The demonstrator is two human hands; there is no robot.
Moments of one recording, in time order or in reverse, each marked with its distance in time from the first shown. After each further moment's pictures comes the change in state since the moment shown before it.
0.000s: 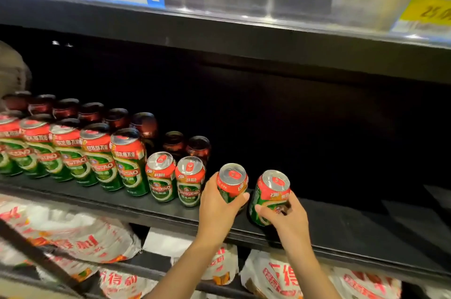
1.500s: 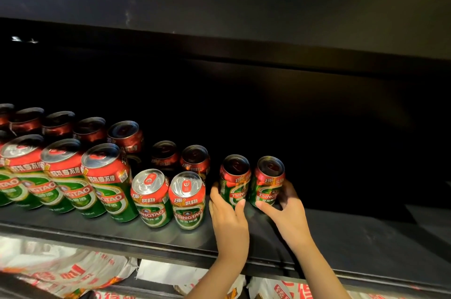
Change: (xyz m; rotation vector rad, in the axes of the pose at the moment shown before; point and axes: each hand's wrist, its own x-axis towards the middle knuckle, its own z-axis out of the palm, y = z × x) left_hand 0.045 -0.065 0.048 0.192 0.270 0.029; right_hand 0.083 0.050 0.023 -0.172 -0.024 -0.129
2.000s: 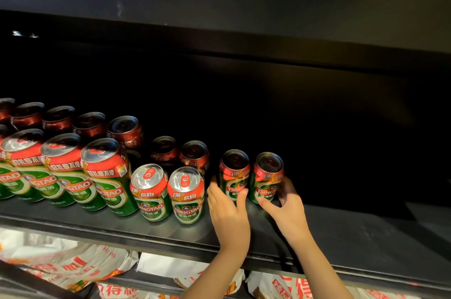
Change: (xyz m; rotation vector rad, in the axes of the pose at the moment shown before) left_hand 0.002 0.011 0.003 0.063 0.068 -0.020; right_hand -0.001 0.000 -0.001 0.019 -0.020 -0.013
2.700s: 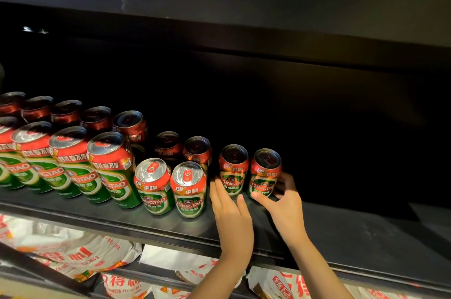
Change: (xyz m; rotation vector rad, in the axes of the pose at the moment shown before) left_hand -0.019 0.009 -0.010 0.029 -0.043 0.009; right_hand -0.003 -0.014 0.010 -0.030 0.090 -0.006
